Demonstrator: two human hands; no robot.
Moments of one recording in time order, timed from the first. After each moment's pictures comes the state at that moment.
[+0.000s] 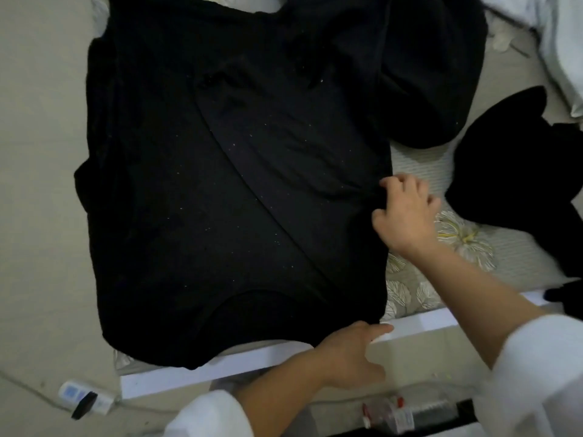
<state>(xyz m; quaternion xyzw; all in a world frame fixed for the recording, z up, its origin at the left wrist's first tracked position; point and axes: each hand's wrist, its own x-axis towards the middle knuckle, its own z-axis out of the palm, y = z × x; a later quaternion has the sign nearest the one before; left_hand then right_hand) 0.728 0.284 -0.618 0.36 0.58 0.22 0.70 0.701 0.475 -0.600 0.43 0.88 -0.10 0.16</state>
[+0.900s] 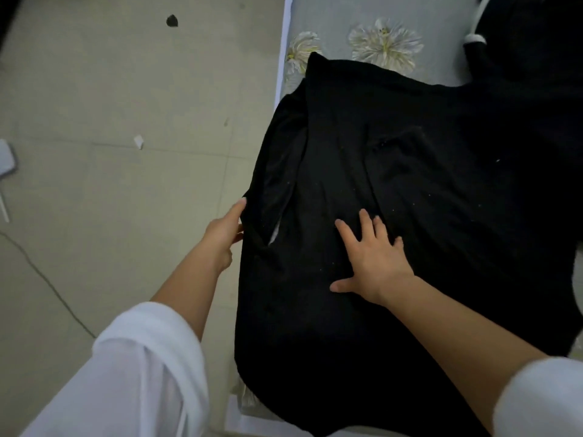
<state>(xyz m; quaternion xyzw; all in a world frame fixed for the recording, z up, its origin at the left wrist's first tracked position) 0.373 0.118 -0.645 -0.31 0.71 0.50 0.38 0.500 0.308 -0.618 0.13 0.91 -0.09 0.38</state>
